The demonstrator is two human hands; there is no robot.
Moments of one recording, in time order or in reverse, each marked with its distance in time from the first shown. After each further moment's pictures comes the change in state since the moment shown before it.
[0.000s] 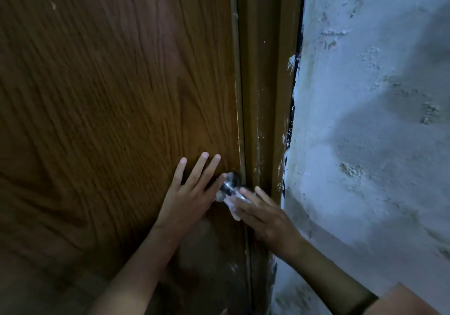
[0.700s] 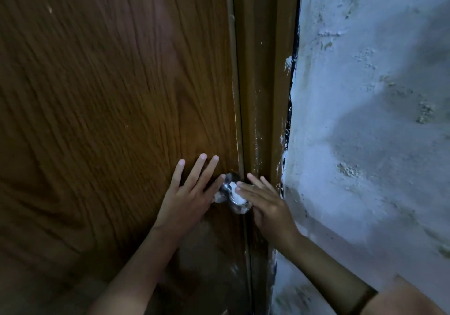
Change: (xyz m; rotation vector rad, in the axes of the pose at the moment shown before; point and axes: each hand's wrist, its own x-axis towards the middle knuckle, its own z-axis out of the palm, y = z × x) left_hand -0.001 0.002 0.003 -0.014 0.002 -0.005; right_hand 0.019 0.002 -0.005 0.252 0.085 0.367
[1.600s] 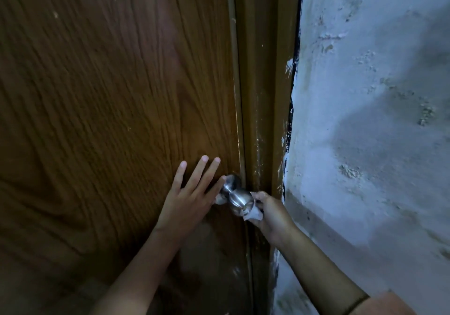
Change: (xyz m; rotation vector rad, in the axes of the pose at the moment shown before) left_hand -0.001 0.000 0.002 -0.012 -0.027 -0.009; right_hand 0.022 -0.017 -0.001 1.203 0.029 1.393
